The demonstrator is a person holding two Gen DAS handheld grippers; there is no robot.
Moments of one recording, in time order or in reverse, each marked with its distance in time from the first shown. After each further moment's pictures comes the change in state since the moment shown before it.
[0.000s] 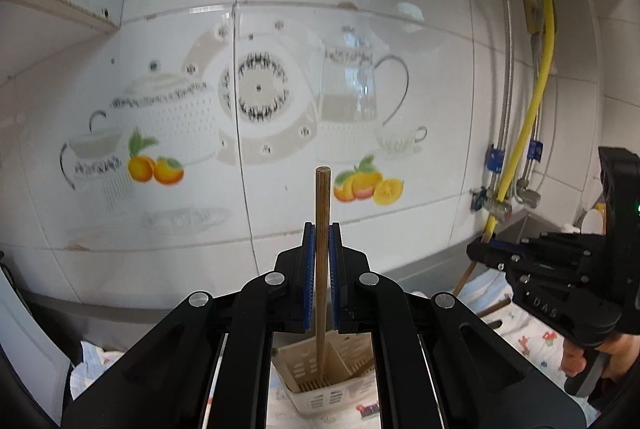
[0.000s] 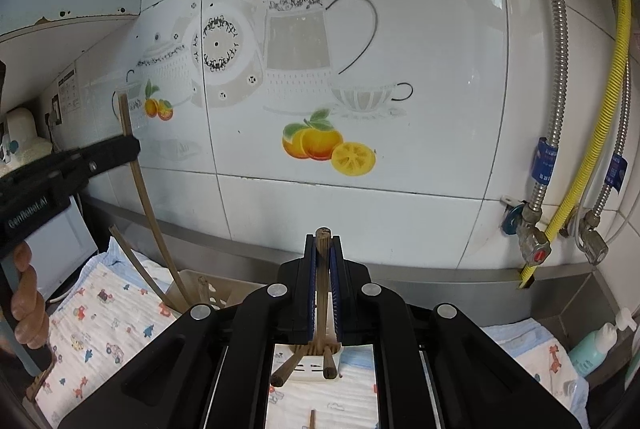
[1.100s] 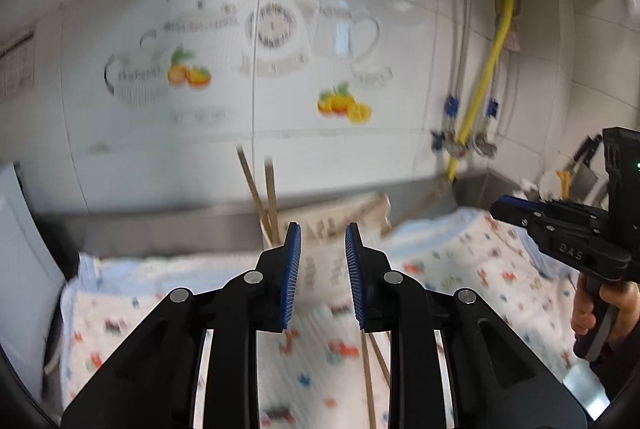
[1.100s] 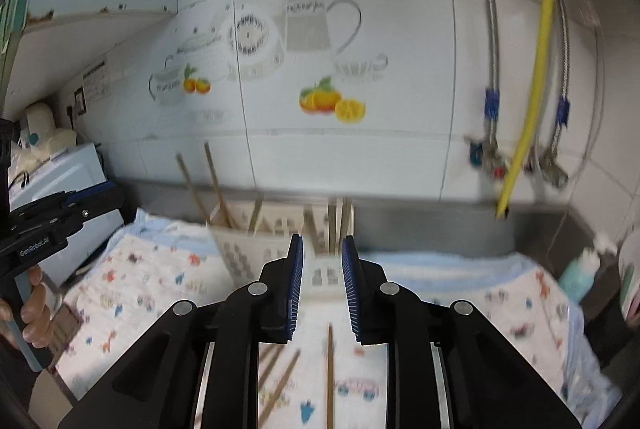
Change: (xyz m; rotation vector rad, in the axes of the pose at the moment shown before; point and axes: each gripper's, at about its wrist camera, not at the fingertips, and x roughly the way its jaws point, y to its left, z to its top) left arm -0.104 0.001 -0.094 -0.068 0.110 -0.069; right arm -0.102 0.017 -0.080 0.040 0.023 -0.003
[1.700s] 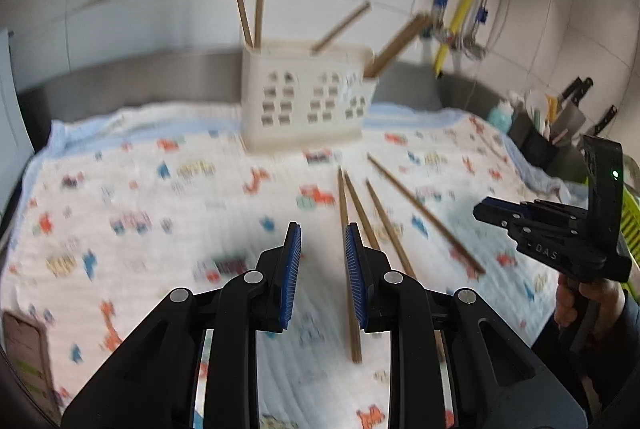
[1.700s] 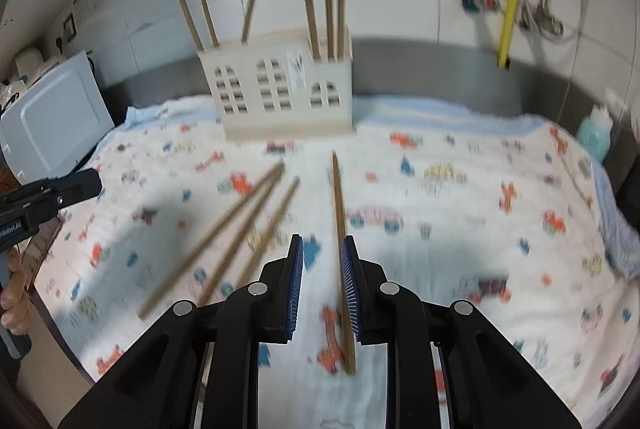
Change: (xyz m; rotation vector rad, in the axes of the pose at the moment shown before) left arm 0.005 -0.006 -0.141 -0.076 0.258 -0.077; right arm 0.014 0.002 -0.158 0.059 0.270 -0.007
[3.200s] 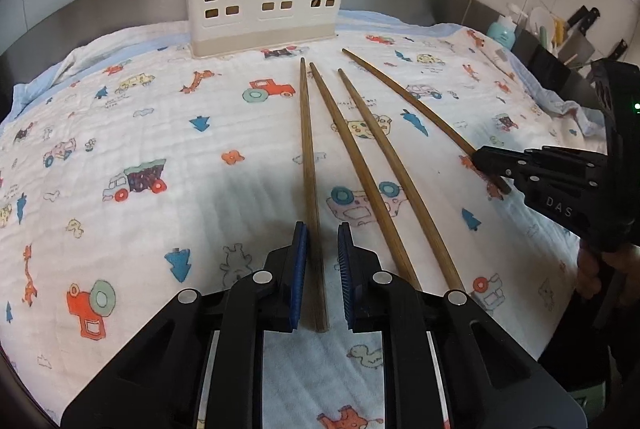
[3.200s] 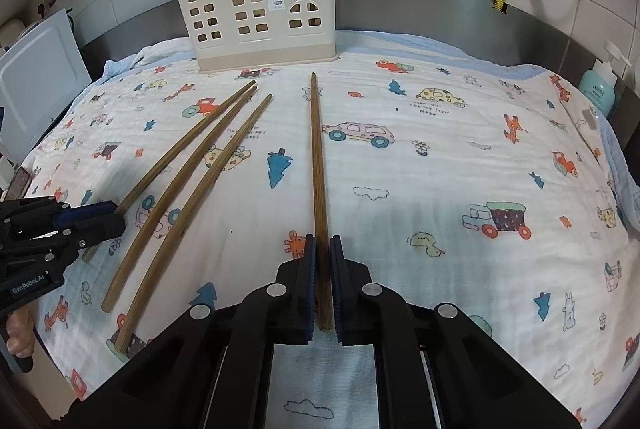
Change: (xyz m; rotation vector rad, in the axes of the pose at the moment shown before) left arm 0.072 -0.033 -0.056 0.060 0.187 0.006; right arm 0.036 -0.011 -0.042 -0.020 0.112 -0.053
